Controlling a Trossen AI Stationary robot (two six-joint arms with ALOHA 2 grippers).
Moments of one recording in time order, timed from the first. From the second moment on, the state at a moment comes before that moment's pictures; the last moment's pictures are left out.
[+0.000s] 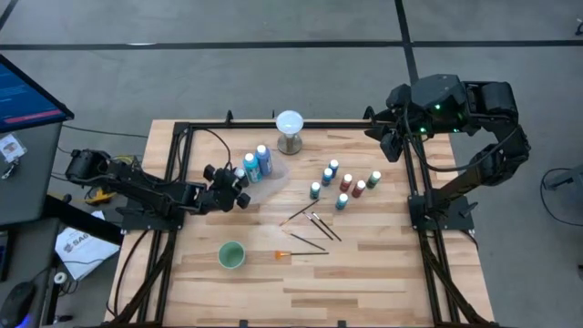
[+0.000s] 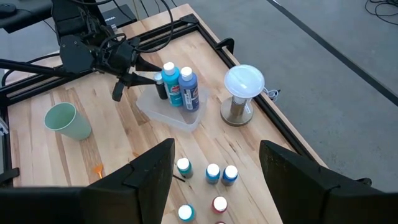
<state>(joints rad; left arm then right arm) -0.12 1.18 0.39 0.00 -0.94 -0.58 -0.08 1.48 2.33 -1.57 0.29 0.29</state>
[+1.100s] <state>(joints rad) -0.12 0.46 0.40 0.38 -0.81 -0.05 -0.41 1.11 1.31 -1.50 0.08 0.50</state>
